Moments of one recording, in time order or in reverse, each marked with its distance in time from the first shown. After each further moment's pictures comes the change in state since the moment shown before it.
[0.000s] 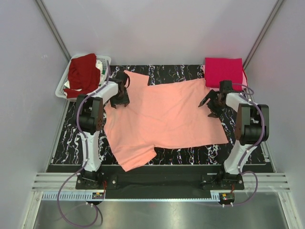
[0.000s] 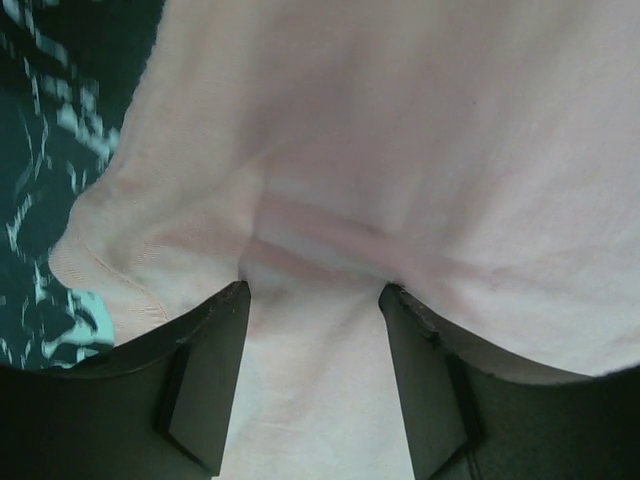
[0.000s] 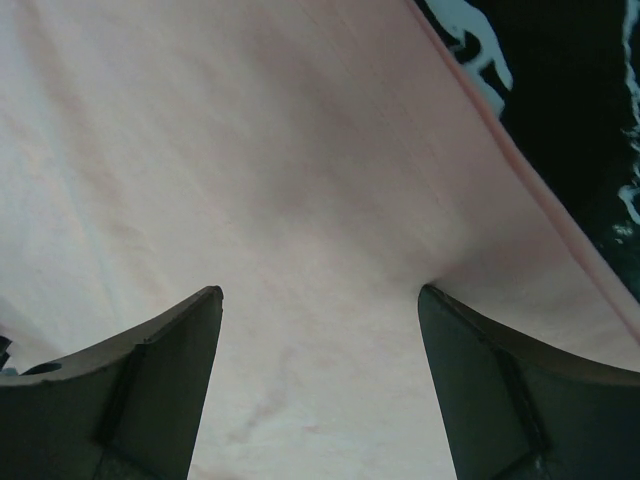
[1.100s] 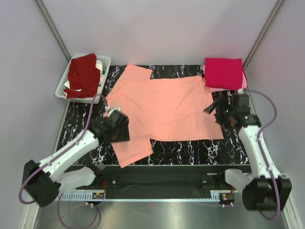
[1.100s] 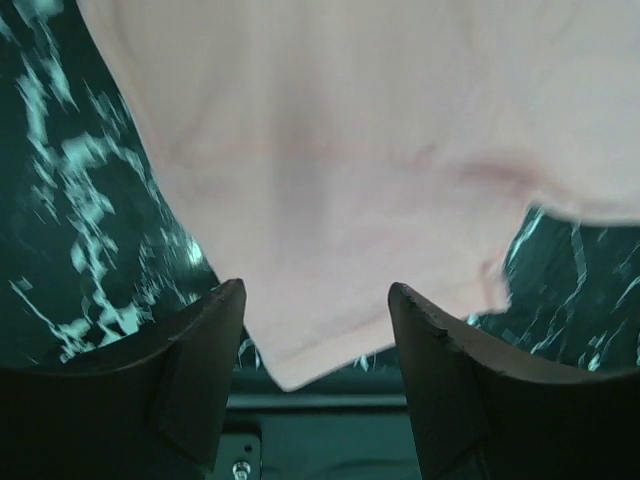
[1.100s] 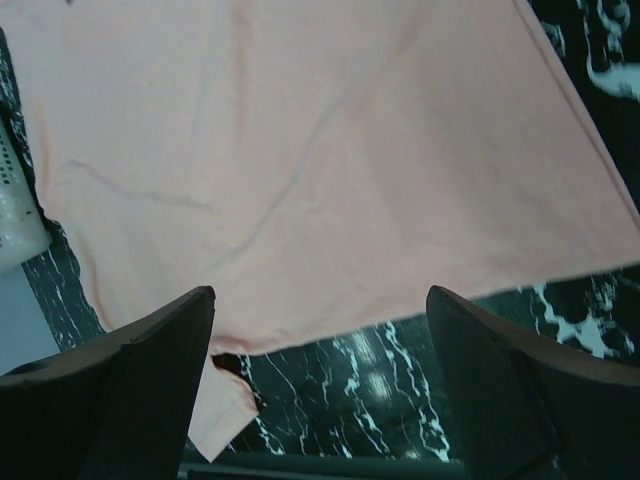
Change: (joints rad) left arm -0.383 -0.995 -0.658 -0.144 -0.020 -0.159; right arm 0.034 -0.718 -0.194 -0.186 0.020 0.007
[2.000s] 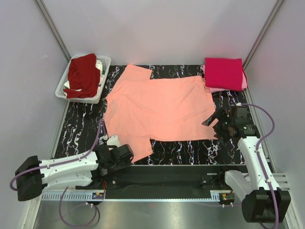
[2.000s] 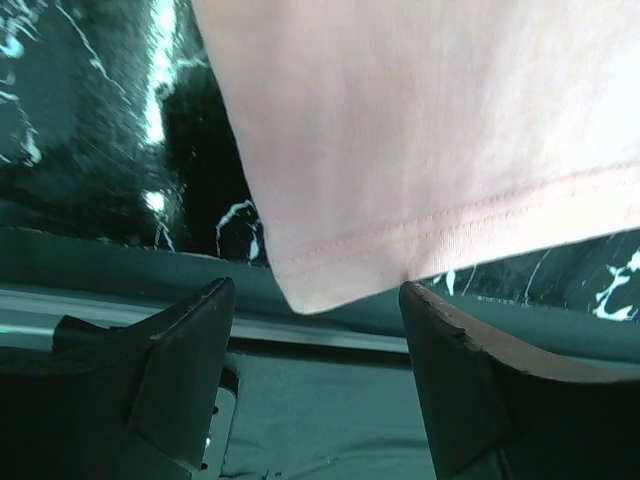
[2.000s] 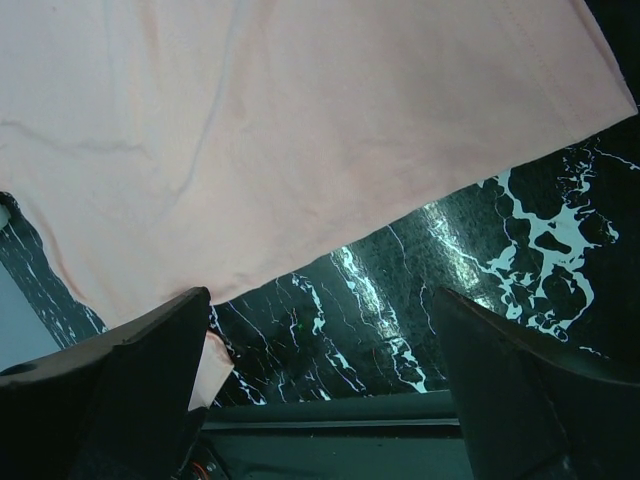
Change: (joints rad) left arm -0.491 -0.198 -0.485 0.004 -0.066 -0.695; right arm 0.003 -0.217 -0.222 -0.133 -0.013 0.070
